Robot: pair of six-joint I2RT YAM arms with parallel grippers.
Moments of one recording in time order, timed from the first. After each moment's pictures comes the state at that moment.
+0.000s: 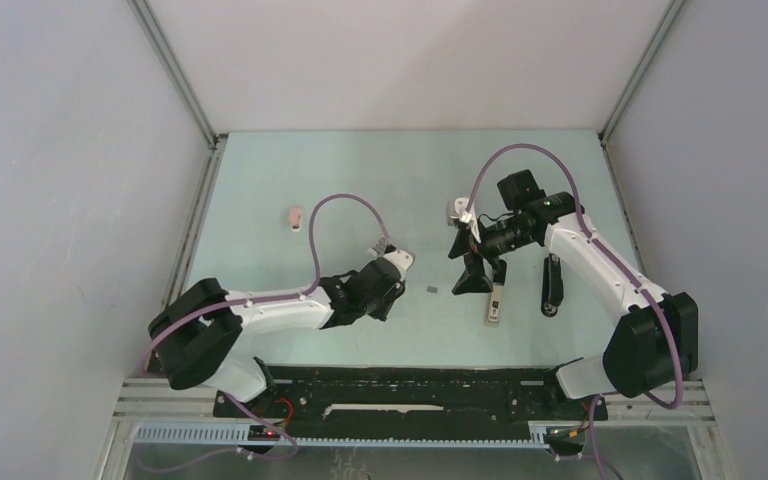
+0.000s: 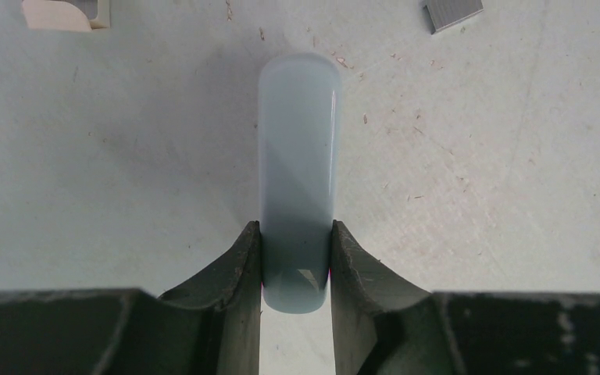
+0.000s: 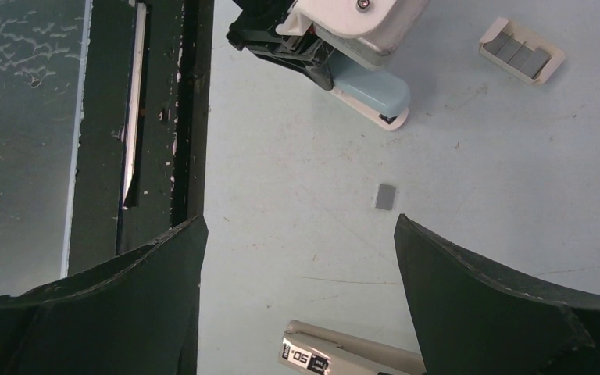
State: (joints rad) left arm -0.97 1.47 0.71 -0.14 -0.24 -0.26; right arm 0.34 1.42 1.18 -0.97 -0.98 -0.95
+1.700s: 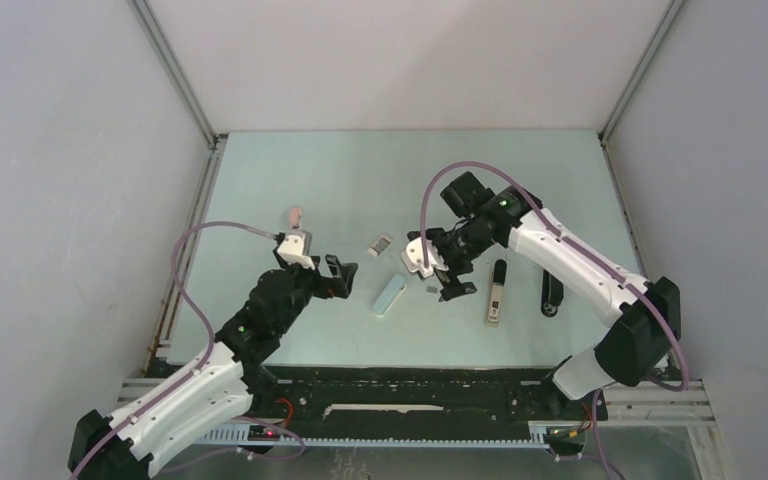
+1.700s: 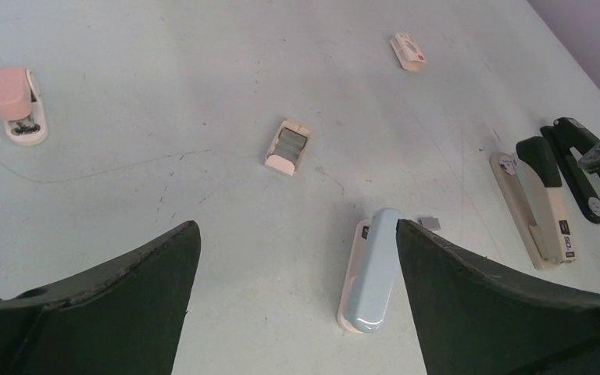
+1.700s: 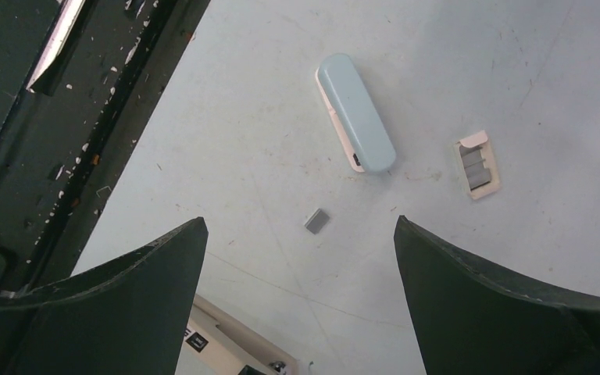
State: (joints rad) left arm -0.66 0.65 0.34 0.09 -0.23 -0.34; right arm 0.66 1.50 1.40 -1.13 -0.69 -1.35
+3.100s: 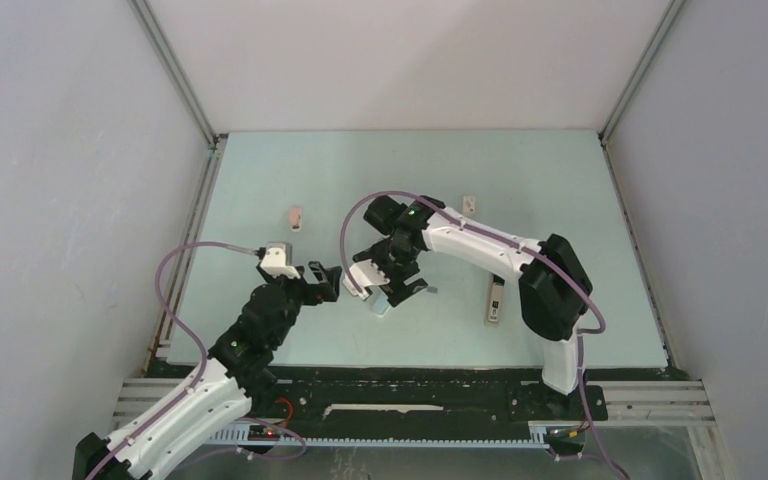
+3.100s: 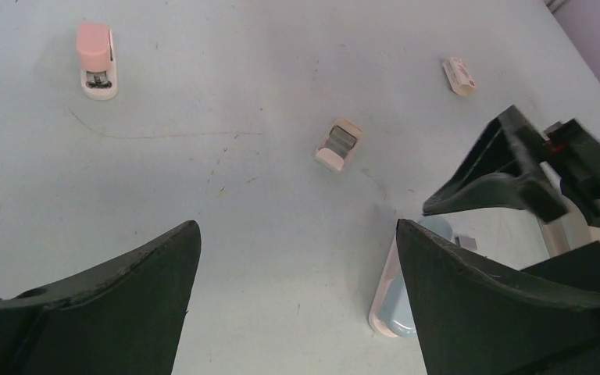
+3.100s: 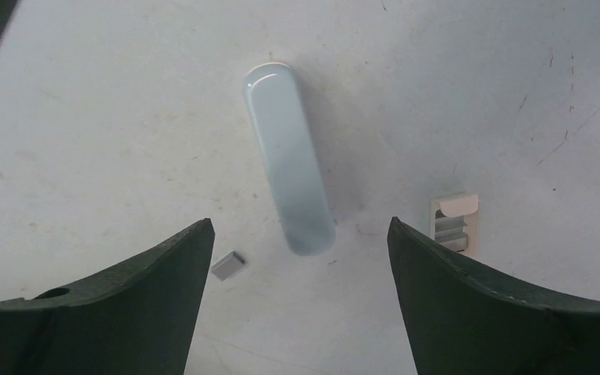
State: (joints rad) left arm -0.64 0.49 0.24 0.04 -0.36 -0.42; right arm 0.88 1.92 1.64 -1.06 -0.39 -1.38
